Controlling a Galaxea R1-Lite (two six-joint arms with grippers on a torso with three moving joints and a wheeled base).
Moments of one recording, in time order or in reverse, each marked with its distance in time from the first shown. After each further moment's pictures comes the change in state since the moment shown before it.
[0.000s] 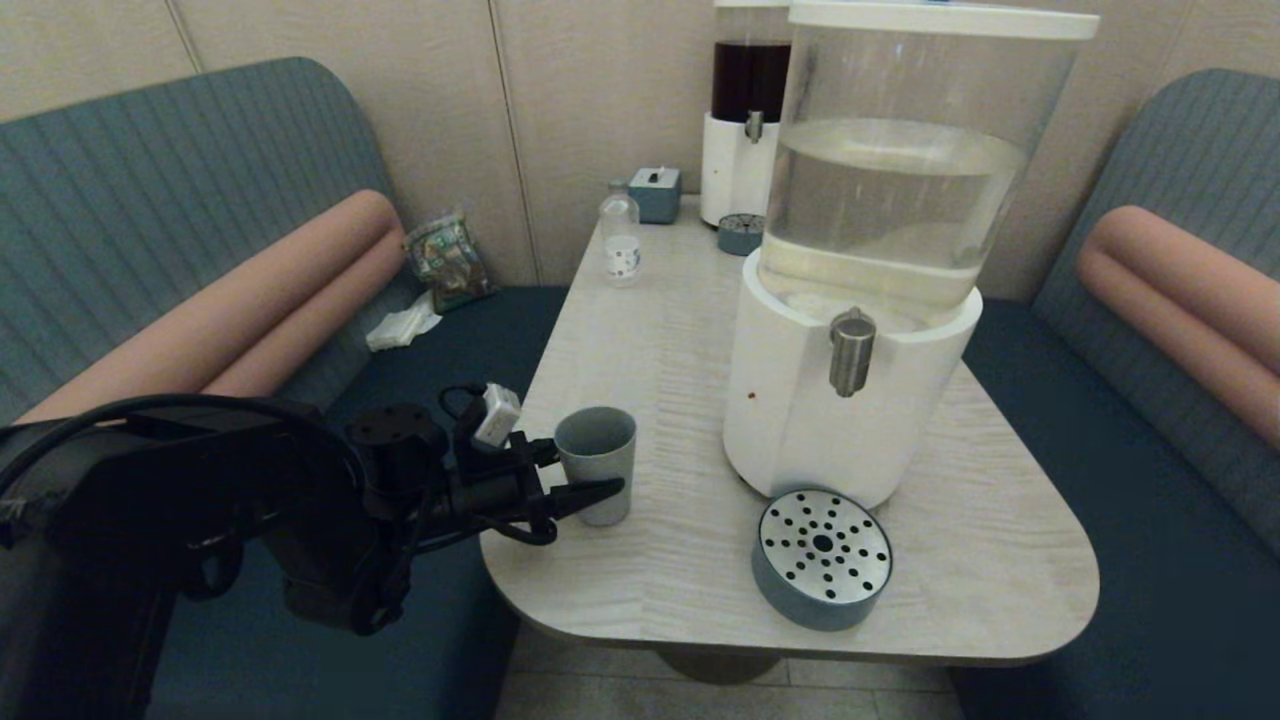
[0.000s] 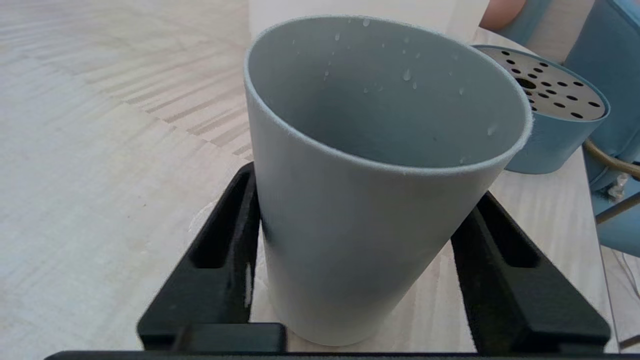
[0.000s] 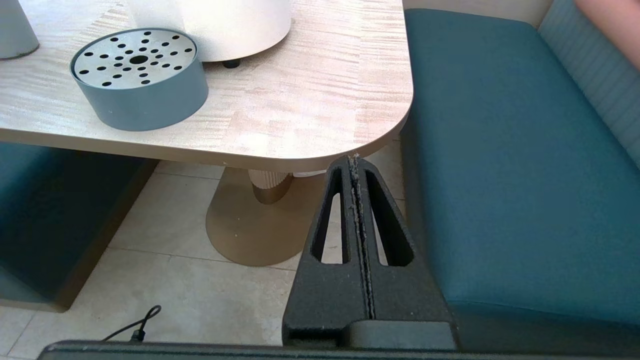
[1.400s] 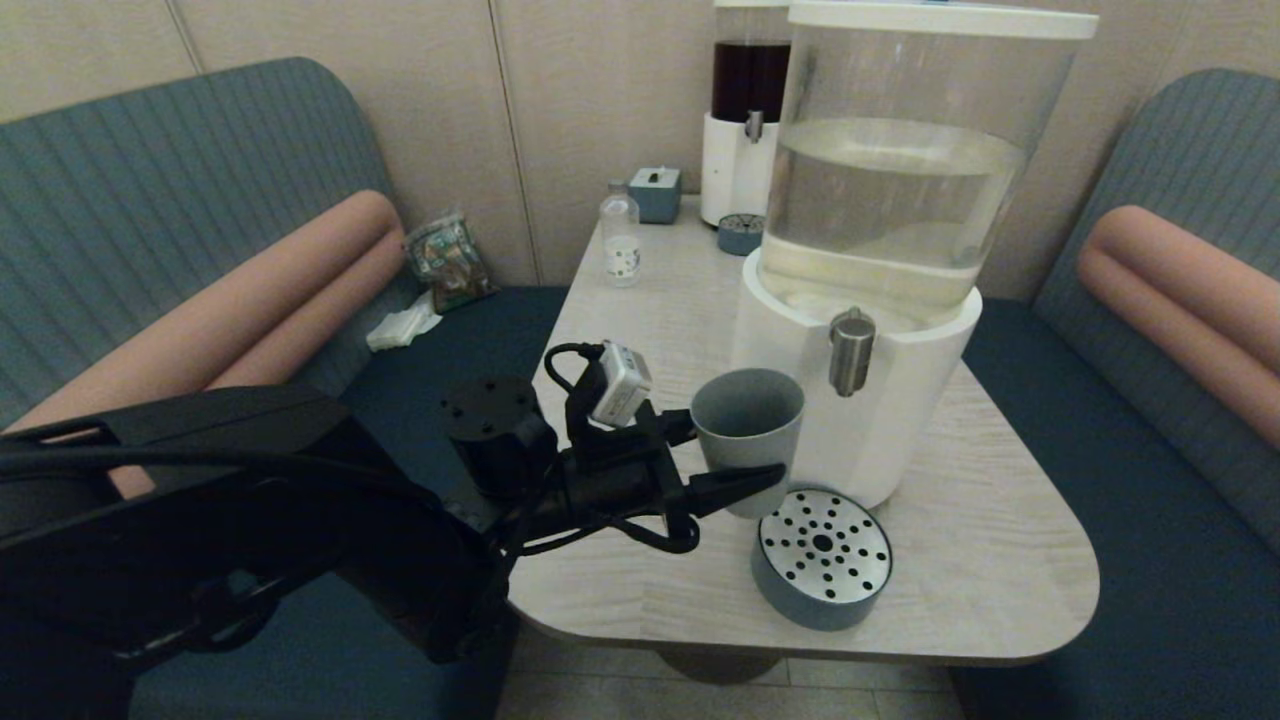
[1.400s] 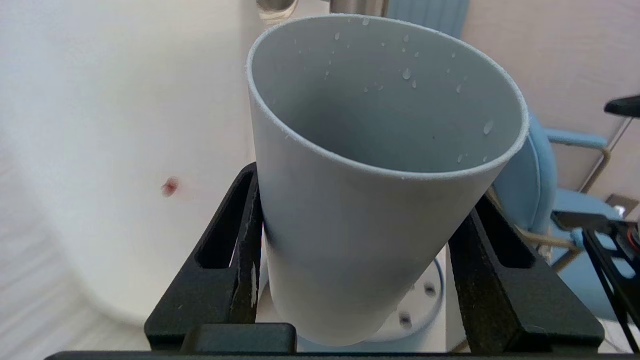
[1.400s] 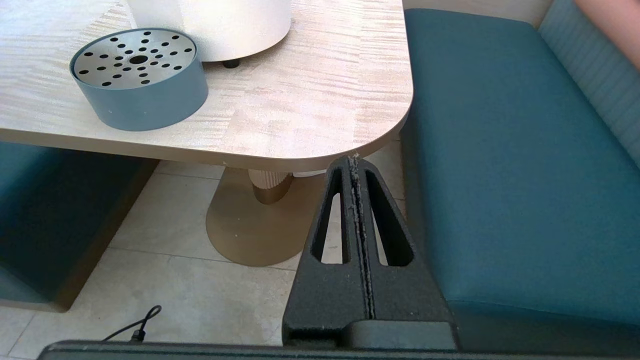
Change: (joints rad) left arm -0.369 -0.144 -0.073 -0.001 0.202 -0.068; right arm 0.000 0.000 0.000 0.000 0.000 0.000
